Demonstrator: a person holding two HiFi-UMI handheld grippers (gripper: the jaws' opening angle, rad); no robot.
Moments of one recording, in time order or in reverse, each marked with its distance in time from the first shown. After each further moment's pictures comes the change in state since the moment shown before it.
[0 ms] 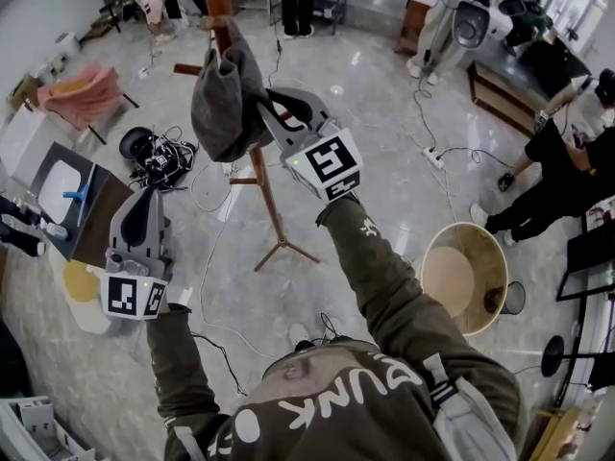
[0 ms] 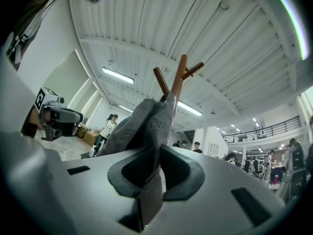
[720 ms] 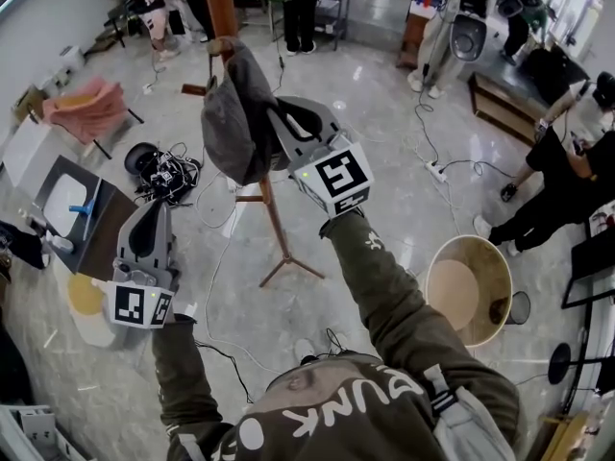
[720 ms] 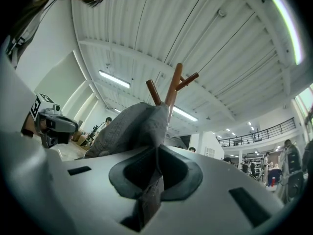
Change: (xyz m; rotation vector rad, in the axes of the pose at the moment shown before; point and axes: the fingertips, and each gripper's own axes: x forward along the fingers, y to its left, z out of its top) left arm 0.005 0.003 0.003 0.008 -0.008 -0.014; right arm -0.004 -0.015 0.030 -0.003 -0.061 -0.057
